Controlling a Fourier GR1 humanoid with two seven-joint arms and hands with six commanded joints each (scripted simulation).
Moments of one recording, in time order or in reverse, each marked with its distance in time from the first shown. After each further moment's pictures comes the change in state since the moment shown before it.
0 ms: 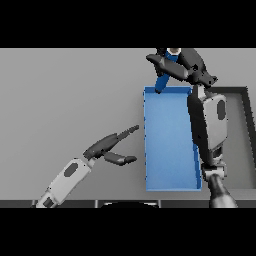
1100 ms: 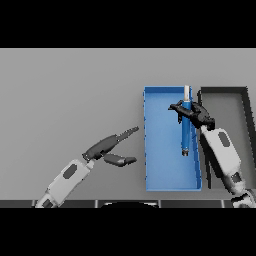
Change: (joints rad) left arm 0.019 0.009 -0.007 -0.020 -0.002 0.003 0.026; right arm 0.467 -0.281 0.486 0.190 -0.188 -0.399 0.108
